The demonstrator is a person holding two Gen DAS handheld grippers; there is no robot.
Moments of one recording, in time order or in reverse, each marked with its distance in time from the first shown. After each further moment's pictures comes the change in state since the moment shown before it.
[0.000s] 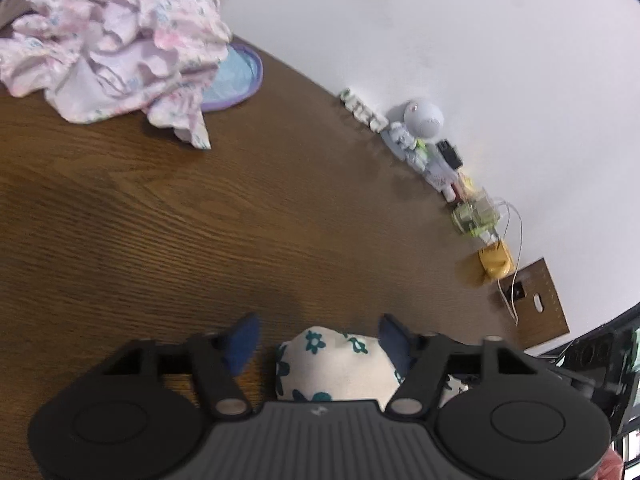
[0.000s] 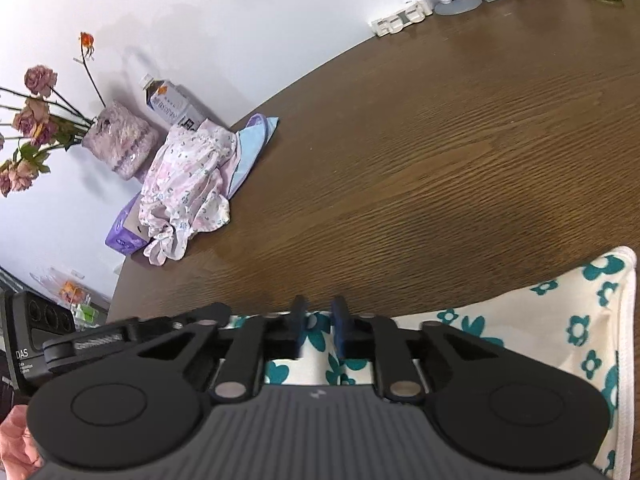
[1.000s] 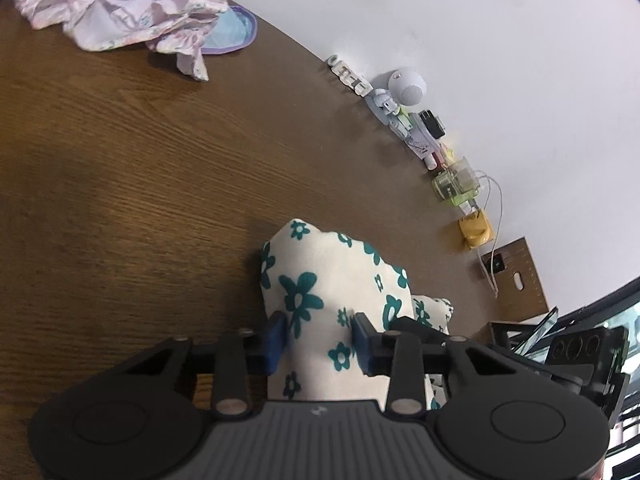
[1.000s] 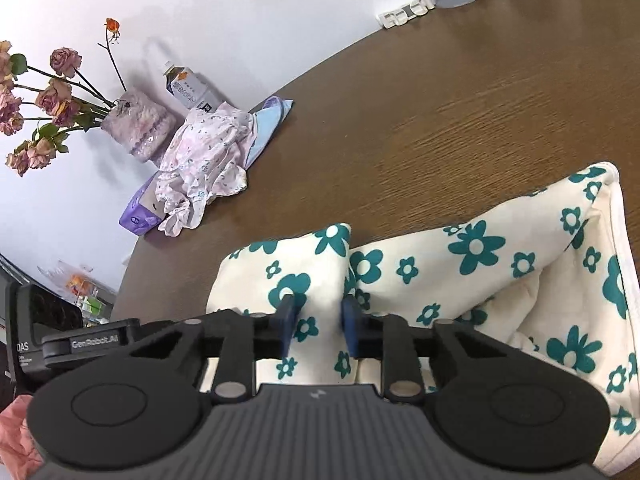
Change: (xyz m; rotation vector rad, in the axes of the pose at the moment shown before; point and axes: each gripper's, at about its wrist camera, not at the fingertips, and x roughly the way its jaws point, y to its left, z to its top) left arm -0.012 0.003 -0.049 -0.035 0.063 -0.058; right arm -0.023 0.010 -0.051 -0.025 -0.014 0.018
